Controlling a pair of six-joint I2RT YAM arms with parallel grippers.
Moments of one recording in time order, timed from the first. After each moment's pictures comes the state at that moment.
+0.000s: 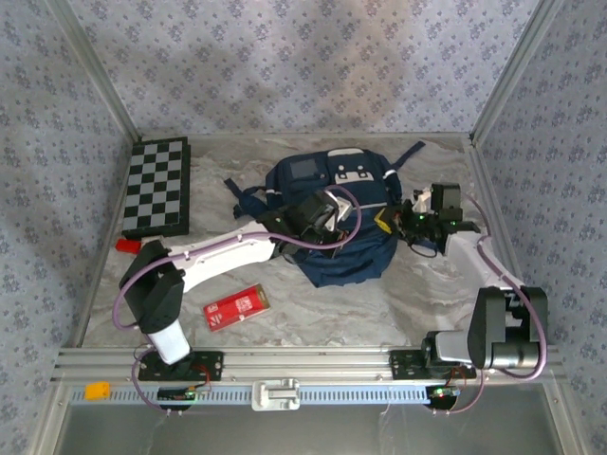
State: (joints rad) left arm -0.97 1.69 1.31 -0.42 0.02 -0.35; right arm -0.01 1.33 0.81 -0.28 -0.76 0.88
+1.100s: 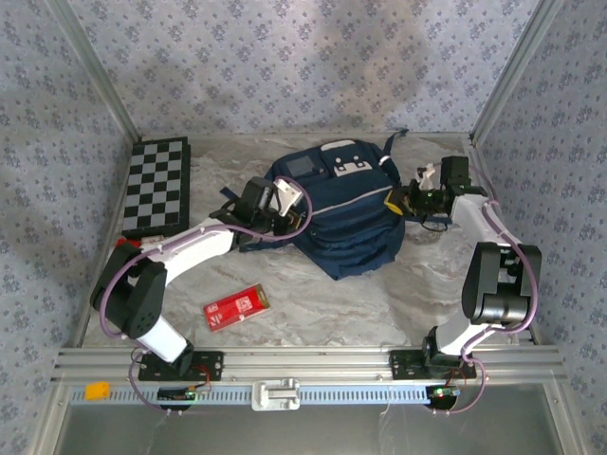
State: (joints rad) left arm -0.62 1.58 1.02 -0.15 0.19 -0.02; right arm -0.08 1.58 1.12 -0.52 -0.79 0.53
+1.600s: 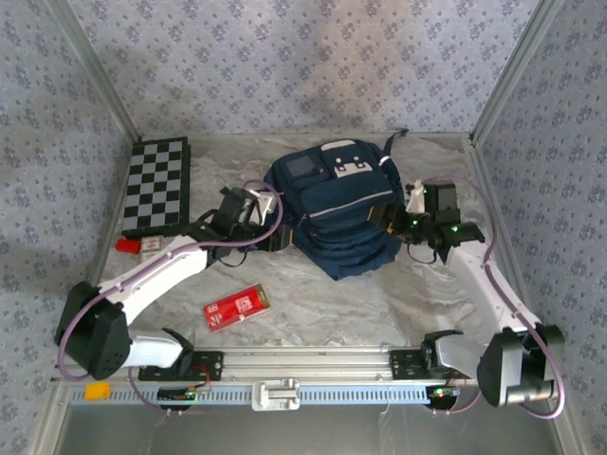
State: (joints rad) left arm -0.62 1.29 0.92 -0.42 0.16 -0.40; right arm 0.17 1.12 0.86 -0.49 -0.50 0.59
